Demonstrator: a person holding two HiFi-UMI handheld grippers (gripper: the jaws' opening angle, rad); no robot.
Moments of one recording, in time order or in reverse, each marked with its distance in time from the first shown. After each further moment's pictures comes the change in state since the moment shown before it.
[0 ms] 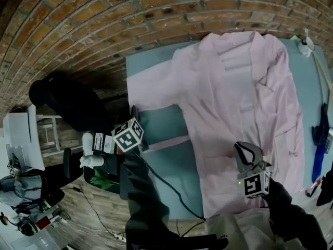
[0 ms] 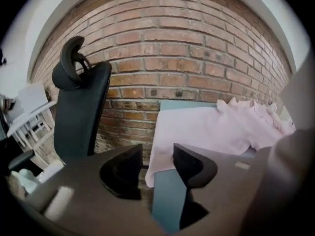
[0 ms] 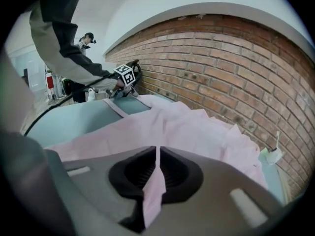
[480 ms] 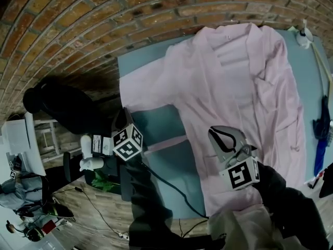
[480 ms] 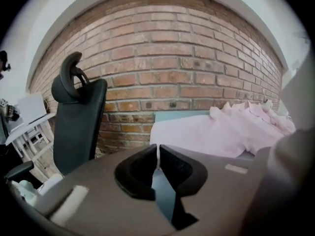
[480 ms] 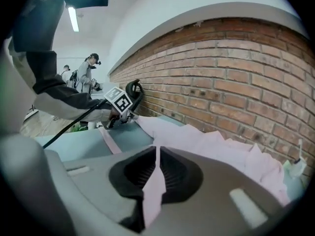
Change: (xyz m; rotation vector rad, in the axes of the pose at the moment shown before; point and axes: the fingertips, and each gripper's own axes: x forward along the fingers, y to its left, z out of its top) left arm -0.013 -0.012 0.019 0.064 -0.145 0.013; right arm 0.052 0.003 0.103 0.053 -0.194 0.099
